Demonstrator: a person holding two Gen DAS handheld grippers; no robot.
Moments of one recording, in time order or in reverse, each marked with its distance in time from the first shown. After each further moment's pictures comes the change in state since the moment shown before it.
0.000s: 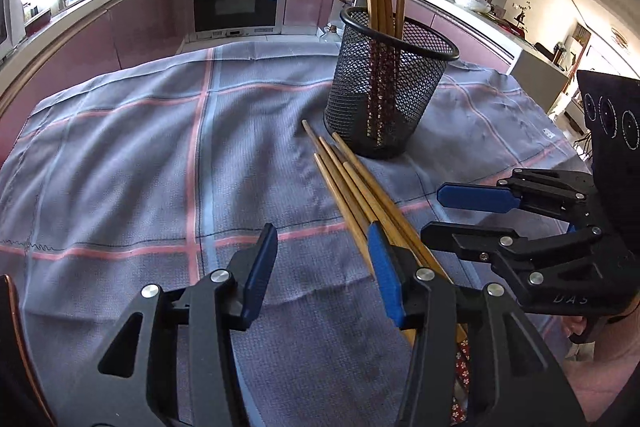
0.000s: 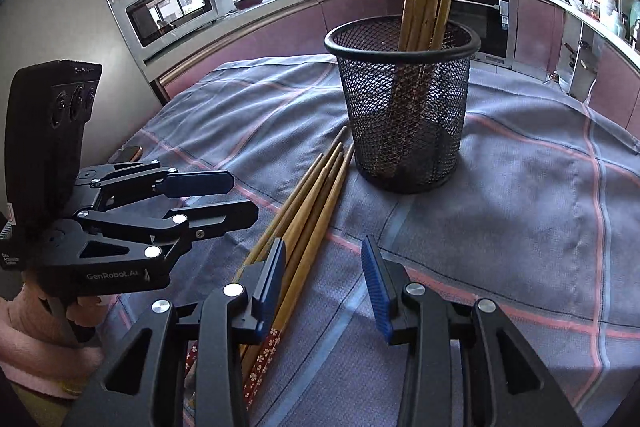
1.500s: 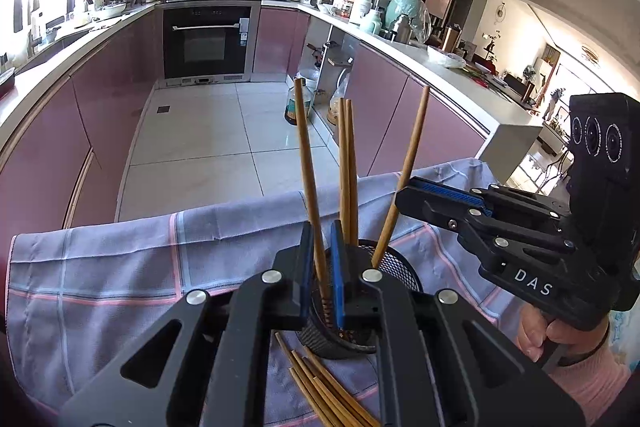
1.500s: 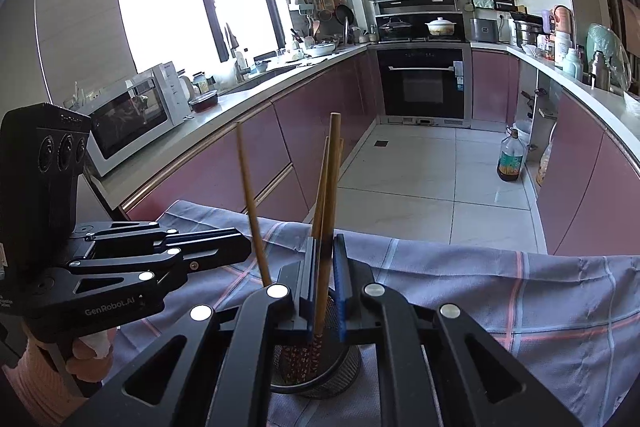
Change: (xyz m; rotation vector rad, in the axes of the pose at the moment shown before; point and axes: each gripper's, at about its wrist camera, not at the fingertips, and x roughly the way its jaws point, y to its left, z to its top) left arm -0.005 -0.012 0.192 0.026 -0.137 -0.109; right arm -0.050 -0.056 0.135 0.083 -0.279 -0.111
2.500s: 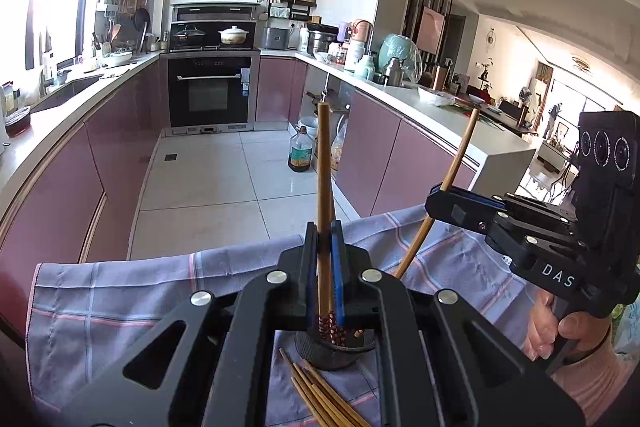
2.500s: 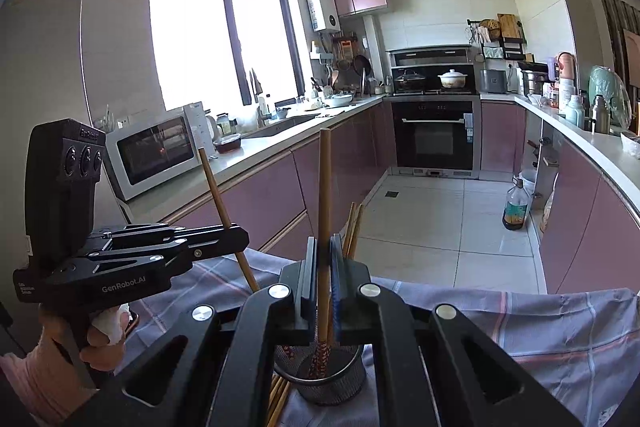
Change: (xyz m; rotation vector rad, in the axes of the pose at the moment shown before) left arm -0.083 -0.039 -0.005 0.061 -0.173 0.019; right arm -0.058 0.008 0.001 -0.062 -0.175 0.040
